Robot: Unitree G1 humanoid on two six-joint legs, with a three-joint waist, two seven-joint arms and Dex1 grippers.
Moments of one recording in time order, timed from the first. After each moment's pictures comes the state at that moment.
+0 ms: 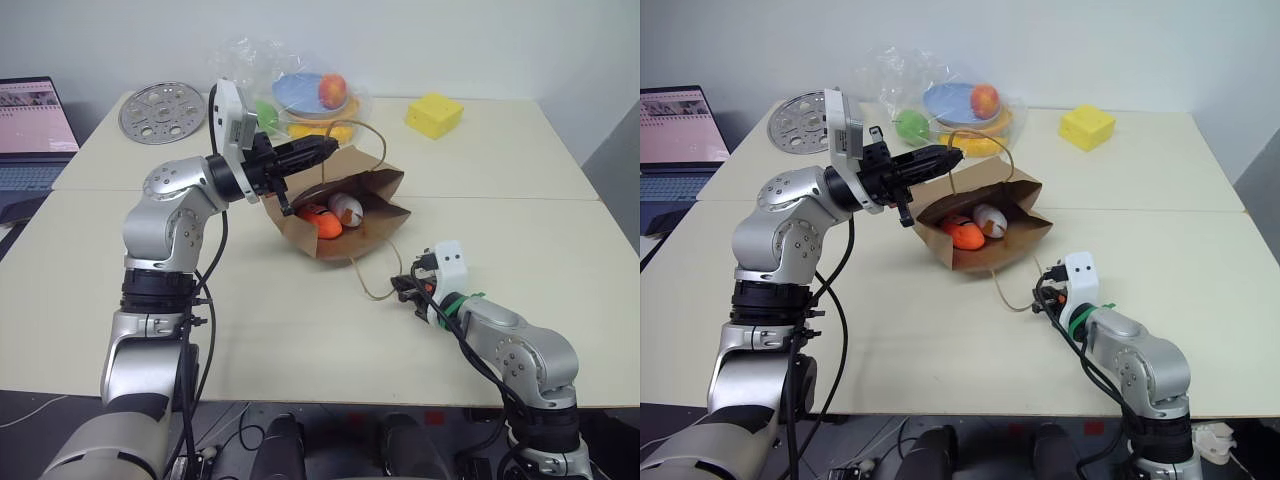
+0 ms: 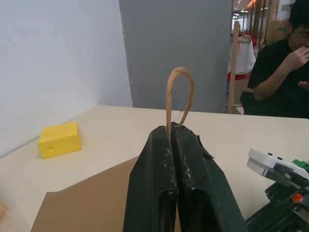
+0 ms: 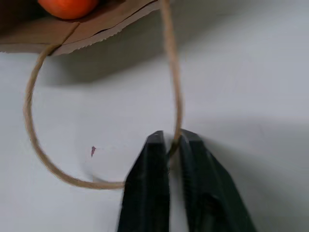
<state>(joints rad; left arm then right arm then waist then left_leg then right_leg) -0.88 0.47 0.07 0.19 -0.50 0.36 -1.07 -0.26 -0.20 -0.05 -0.46 0.43 1.13 0.20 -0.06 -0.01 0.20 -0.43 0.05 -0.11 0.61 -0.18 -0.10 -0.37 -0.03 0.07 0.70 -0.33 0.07</state>
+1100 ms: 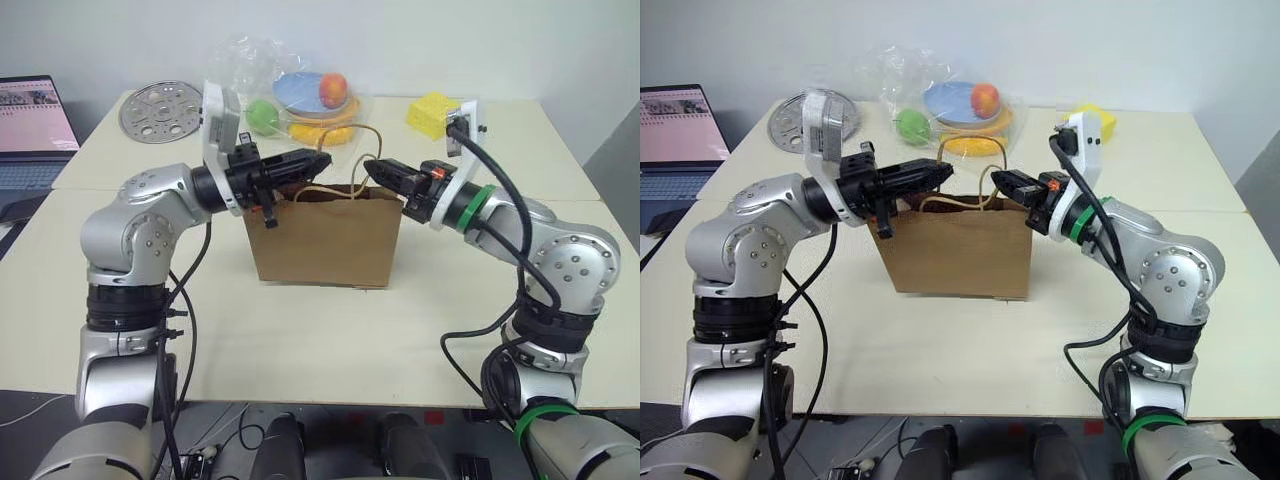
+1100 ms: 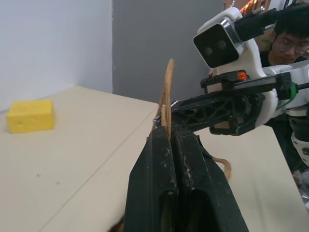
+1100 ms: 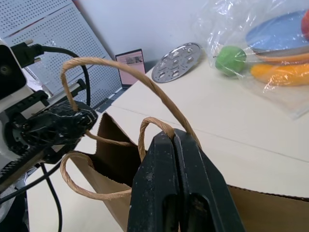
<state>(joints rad) -0.80 0.56 0.11 -0.02 -0.68 0.70 -1.03 -0.80 -0.19 -0.28 -0.34 0.89 1.26 0.15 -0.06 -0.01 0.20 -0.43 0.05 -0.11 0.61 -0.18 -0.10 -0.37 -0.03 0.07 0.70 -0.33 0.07</state>
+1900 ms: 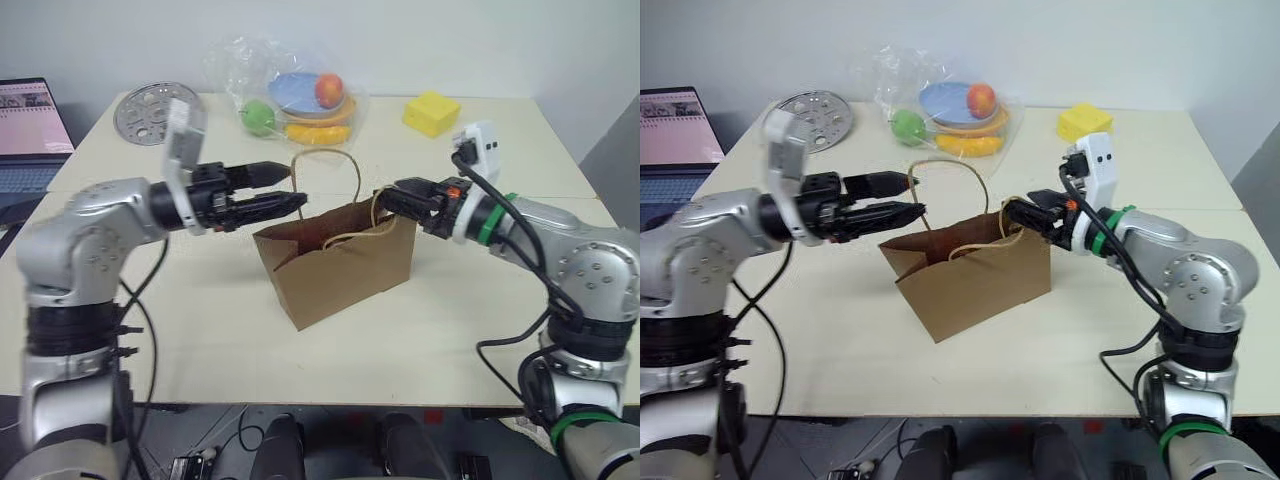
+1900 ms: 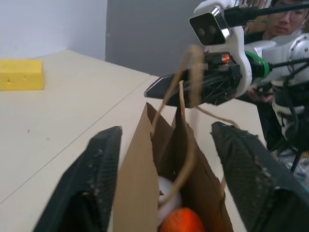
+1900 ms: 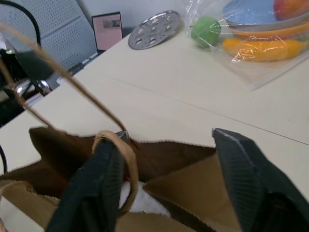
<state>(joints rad) -0.67 0.79 0.19 -0.14 -0.79 0.84 -1.09 -0.75 -0.45 -0.22 -0.38 0.92 1.32 0.26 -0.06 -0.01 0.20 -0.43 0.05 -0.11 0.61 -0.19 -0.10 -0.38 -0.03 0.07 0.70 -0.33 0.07</state>
